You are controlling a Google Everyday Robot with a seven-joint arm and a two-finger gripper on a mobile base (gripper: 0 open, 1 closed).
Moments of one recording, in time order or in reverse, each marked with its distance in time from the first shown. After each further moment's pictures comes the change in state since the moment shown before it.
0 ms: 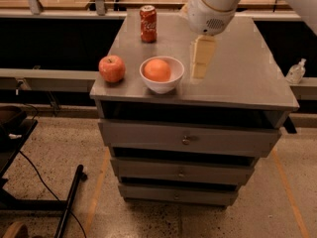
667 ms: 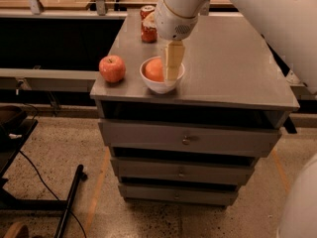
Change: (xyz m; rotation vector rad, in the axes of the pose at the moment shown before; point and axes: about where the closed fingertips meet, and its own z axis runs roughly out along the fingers) arm -0.063 -0.012 0.049 -0.085 -0.124 -0.191
